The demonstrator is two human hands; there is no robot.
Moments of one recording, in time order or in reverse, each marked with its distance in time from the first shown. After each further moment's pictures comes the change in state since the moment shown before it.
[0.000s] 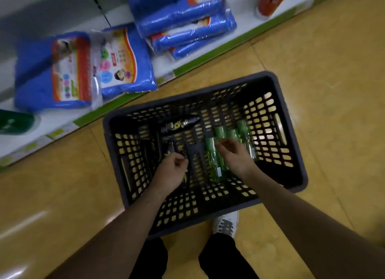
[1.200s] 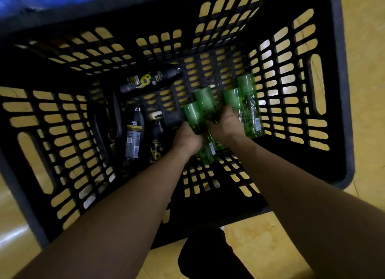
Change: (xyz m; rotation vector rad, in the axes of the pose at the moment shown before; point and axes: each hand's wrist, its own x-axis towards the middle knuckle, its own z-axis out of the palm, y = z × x) left_hand 0.146 -0.036 0.154 -0.107 -0.067 -0.244; right_hand 0.141 0.111 0.018 -0.394 0.067 0.202
